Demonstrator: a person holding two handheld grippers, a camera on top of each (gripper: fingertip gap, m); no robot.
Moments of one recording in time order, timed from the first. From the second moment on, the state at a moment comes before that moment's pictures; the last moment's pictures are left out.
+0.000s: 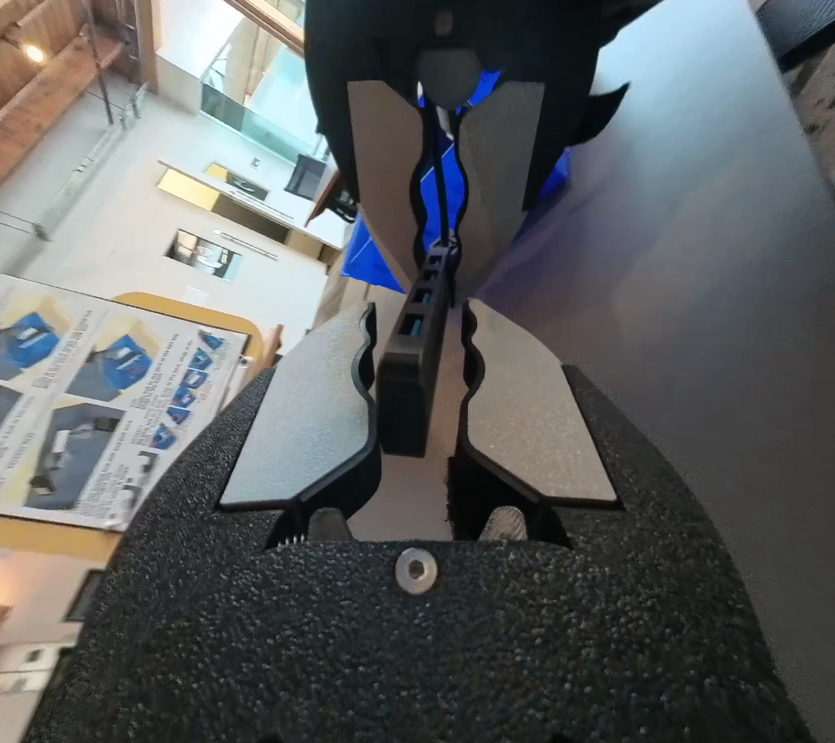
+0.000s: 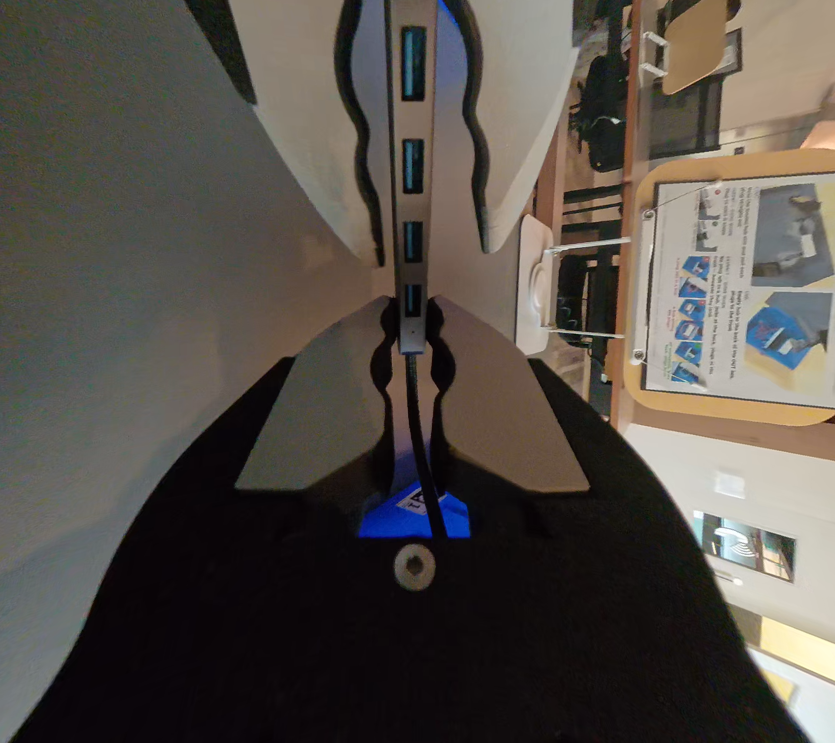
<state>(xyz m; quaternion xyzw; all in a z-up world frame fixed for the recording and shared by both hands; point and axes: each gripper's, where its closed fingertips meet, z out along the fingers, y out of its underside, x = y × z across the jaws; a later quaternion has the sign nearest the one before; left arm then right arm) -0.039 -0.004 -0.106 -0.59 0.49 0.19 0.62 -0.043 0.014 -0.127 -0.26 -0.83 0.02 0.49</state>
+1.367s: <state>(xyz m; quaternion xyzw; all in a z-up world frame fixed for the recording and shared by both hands) -0.081 -0.016 -0.055 -0.56 0.37 0.16 0.73 -0.004 0.052 -0.010 -0.31 -0.64 0.29 0.64</state>
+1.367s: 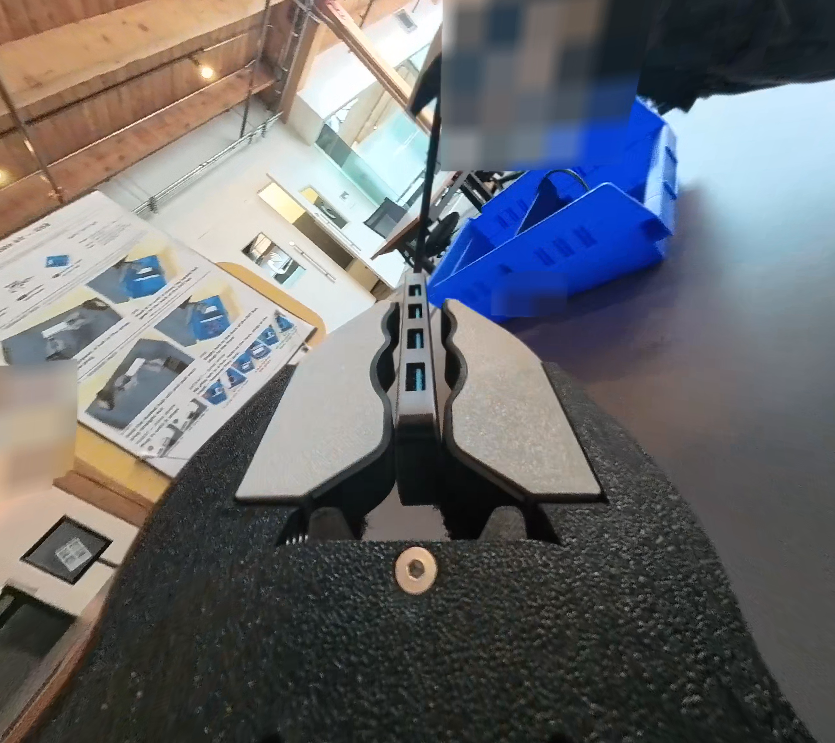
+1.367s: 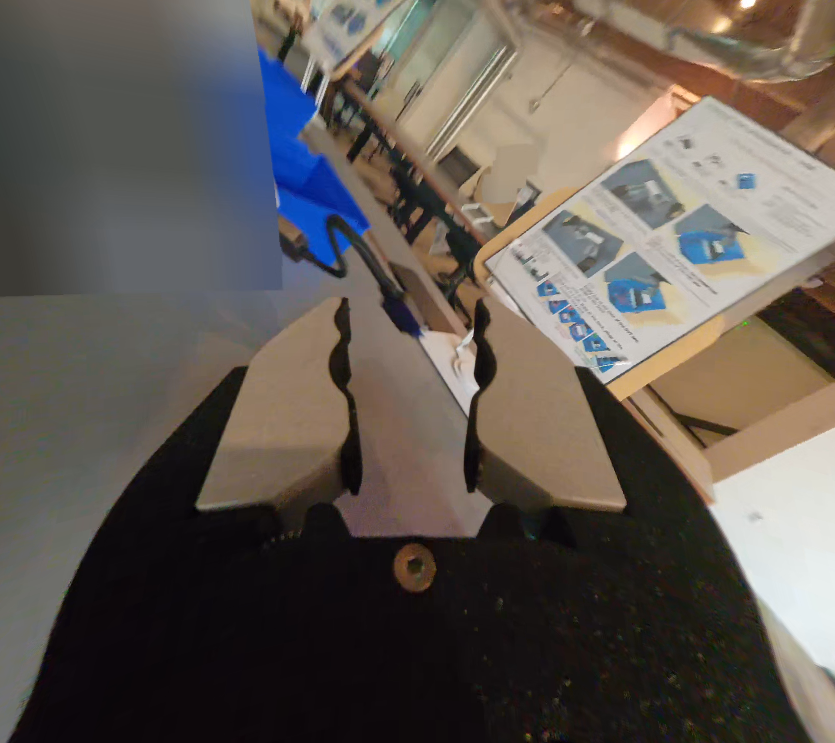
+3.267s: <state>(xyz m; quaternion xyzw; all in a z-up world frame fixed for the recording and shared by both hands) -0.141 0.043 -0.179 -0.68 0.29 0.25 0.62 0.131 0.219 -0.218 -0.40 -0.90 0.00 0.17</state>
